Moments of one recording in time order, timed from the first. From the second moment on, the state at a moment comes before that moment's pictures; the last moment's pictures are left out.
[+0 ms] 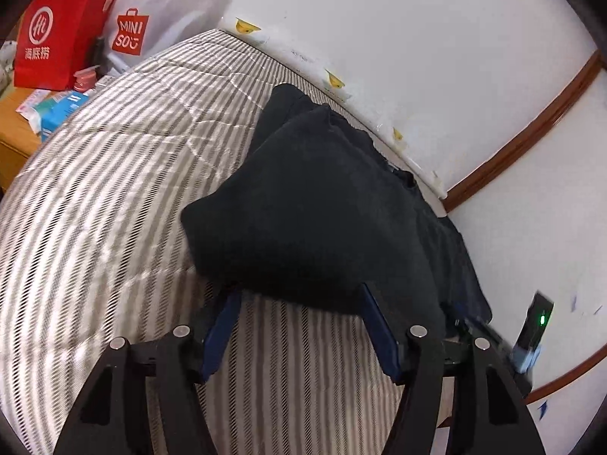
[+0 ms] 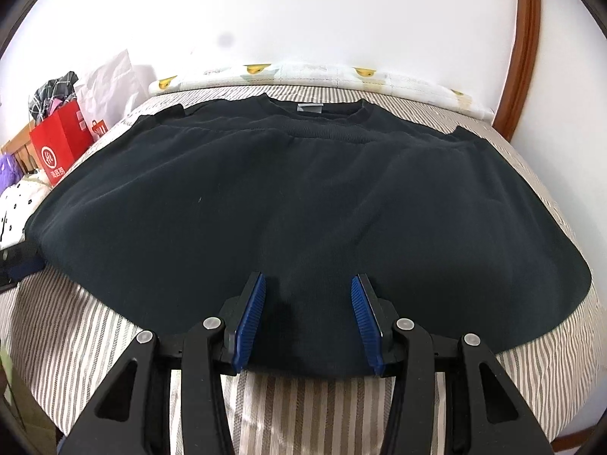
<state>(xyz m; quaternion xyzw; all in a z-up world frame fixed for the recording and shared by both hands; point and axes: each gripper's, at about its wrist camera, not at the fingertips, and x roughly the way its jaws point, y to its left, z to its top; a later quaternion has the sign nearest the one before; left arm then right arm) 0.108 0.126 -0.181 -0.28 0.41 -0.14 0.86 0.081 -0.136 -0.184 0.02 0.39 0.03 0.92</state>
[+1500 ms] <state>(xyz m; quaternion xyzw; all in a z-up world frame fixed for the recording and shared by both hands) 0.161 -0.134 -0.101 -0.05 0.40 -0.27 0.87 0.013 -0.313 -0.161 0.13 0.36 -0.05 0.92</state>
